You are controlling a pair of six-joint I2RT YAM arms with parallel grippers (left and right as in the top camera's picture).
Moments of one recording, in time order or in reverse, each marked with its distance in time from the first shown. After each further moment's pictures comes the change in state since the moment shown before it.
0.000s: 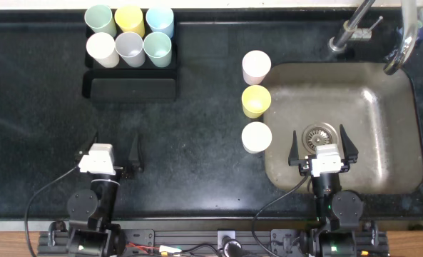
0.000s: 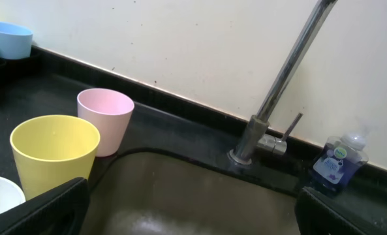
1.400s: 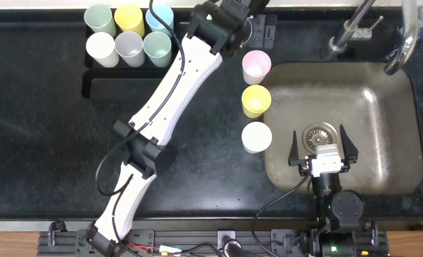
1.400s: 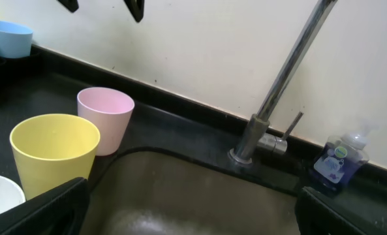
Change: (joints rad) left arm -0.534 2.425 2.740 -1.141 -0.076 -0.459; right arm 0.000 -0.001 0.000 -0.002 0.000 0.000
